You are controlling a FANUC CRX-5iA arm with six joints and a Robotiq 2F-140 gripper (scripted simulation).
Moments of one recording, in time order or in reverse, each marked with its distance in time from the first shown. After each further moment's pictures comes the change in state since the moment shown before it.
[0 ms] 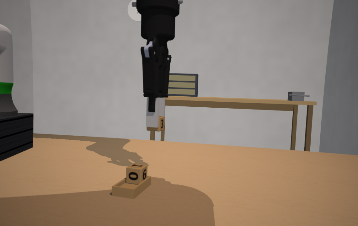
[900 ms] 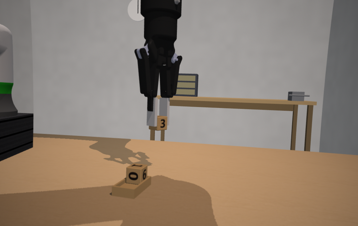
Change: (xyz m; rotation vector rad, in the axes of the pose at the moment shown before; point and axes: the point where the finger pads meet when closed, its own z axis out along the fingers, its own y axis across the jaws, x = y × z) arm 0.000 -0.015 0.000 -0.011 0.008 0.451
